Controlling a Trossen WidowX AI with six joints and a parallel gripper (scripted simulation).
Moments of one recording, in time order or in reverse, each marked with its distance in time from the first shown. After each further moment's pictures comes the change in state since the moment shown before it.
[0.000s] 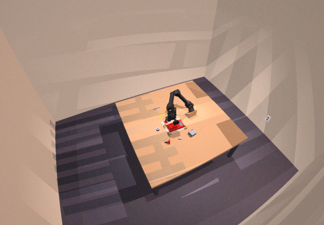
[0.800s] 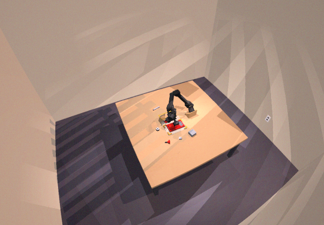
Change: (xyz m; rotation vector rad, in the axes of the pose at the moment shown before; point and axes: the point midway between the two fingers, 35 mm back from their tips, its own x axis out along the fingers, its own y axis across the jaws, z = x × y) arm 0.016 0.000 0.000 0.000 0.000 -0.001
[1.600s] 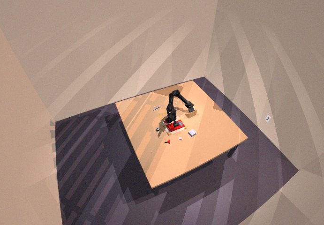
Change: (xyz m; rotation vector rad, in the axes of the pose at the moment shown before) arm 0.016 0.000 -0.001 0.001 -0.001 -0.001
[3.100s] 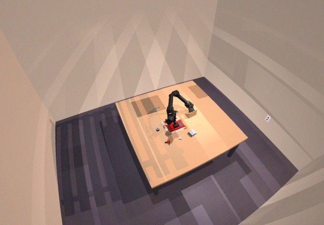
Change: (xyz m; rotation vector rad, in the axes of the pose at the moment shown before) arm 0.022 0.000 -0.001 0.000 0.000 -0.002
